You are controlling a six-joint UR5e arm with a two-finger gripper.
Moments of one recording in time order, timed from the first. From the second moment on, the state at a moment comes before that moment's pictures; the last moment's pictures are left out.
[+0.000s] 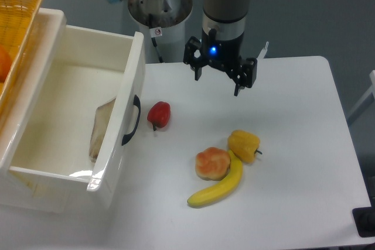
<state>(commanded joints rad) 2.55 -1.70 -1.51 -1.42 1.55 1.00</state>
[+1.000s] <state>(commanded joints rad) 2.52 -1.76 -1.57 -1.35 1.62 0.64</state>
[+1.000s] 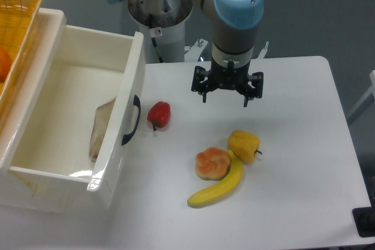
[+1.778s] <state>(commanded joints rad) 2.36 -1.93 -1.60 -1.29 1.65 0.37</state>
